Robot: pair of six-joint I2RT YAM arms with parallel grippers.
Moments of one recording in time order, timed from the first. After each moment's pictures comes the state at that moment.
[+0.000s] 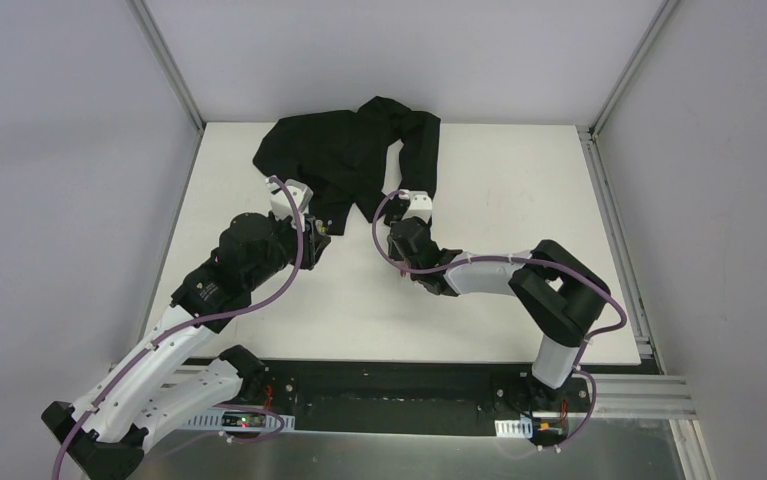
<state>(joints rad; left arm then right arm) -0.63 0.75 0.84 -0.42 -0.07 -0.19 0.89 1.78 0.89 0.33 0.49 0.56</state>
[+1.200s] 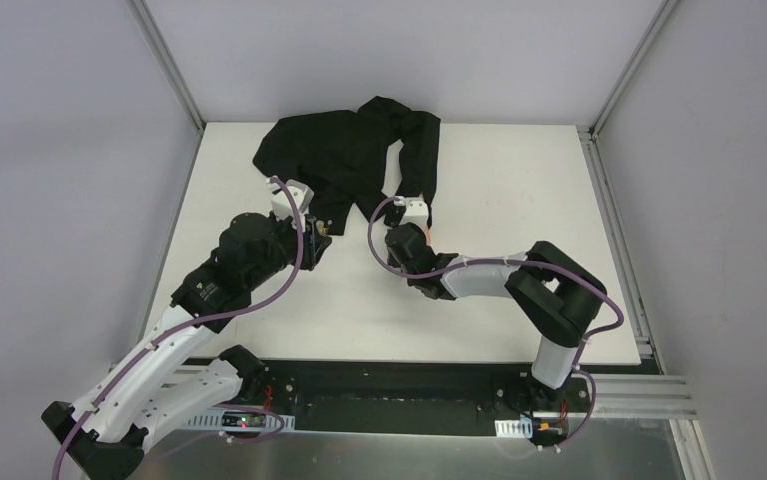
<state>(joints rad) -0.63 0.75 0.84 -0.42 -0.06 -0.19 0.92 1.79 0.89 0.29 0.52 0.57</state>
